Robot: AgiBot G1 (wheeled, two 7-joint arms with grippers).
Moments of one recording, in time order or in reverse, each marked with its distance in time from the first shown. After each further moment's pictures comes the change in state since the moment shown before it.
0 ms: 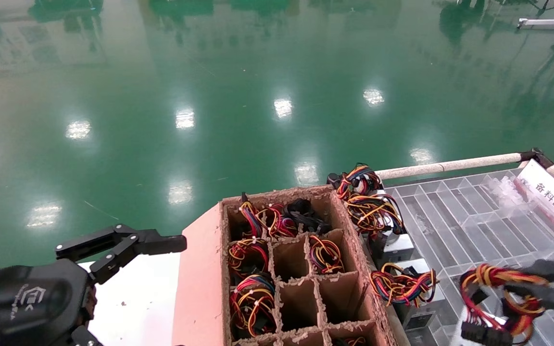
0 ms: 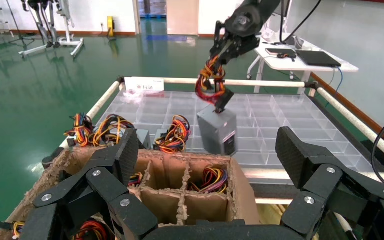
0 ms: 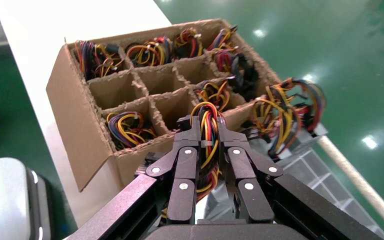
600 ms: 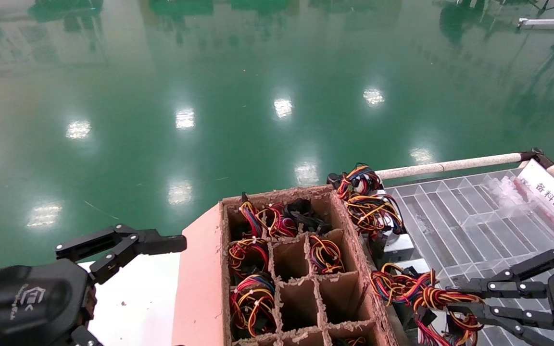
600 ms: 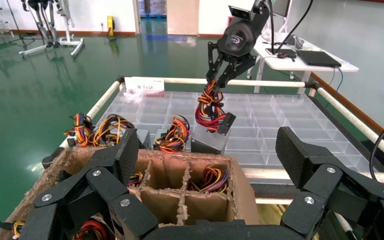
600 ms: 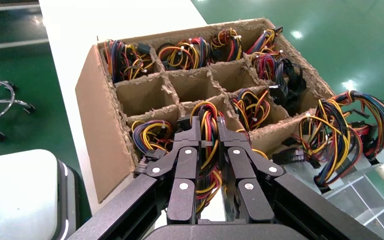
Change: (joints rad) left arm 0.000 0.000 0.000 0.000 0.000 0.000 0.000; right arm 0.100 -0.123 -0.172 -0.029 -0.028 -0.006 -0.005
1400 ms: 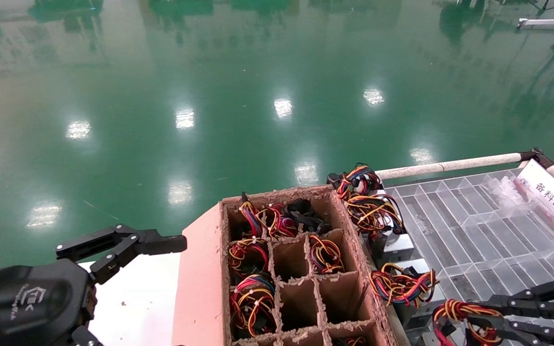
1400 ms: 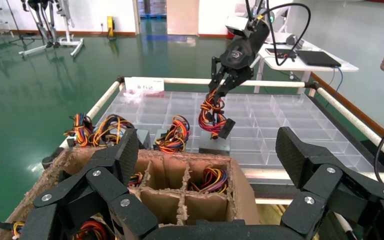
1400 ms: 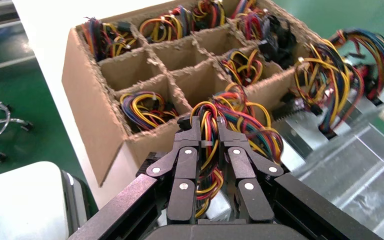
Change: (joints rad) left arm 0.000 0.000 0.000 0.000 0.000 0.000 0.000; right arm -0.041 -0.002 -0.198 -0.236 0.160 0.004 -0.159
